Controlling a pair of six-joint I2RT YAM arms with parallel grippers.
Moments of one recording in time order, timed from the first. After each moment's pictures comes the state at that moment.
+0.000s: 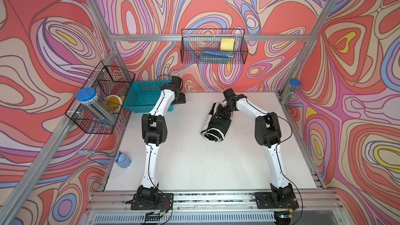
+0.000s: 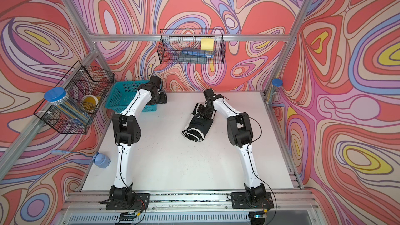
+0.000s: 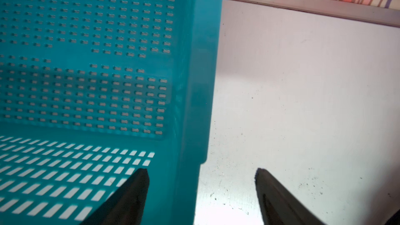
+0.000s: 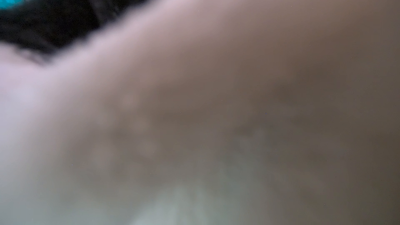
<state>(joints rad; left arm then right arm) -0.16 2.42 2.33 -1.00 -0.14 -0.30 0.34 2.42 2.07 -0.88 -0.50 0.72</state>
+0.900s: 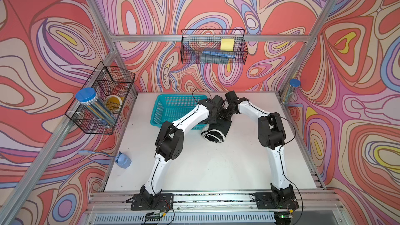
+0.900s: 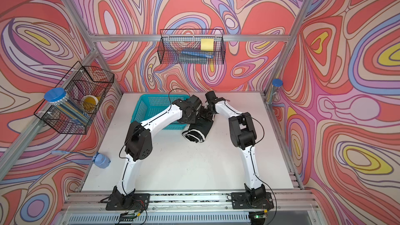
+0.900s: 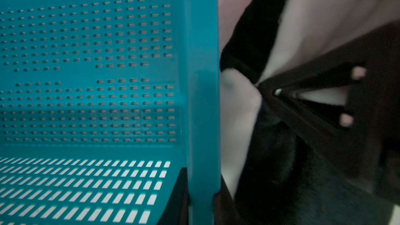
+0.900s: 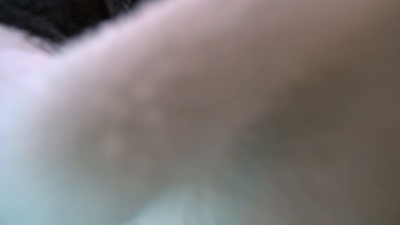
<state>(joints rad) -0.68 2.22 2.01 -1.06 -0.30 -0.60 0.34 2.31 1.85 -0.70 -0.53 0.64</state>
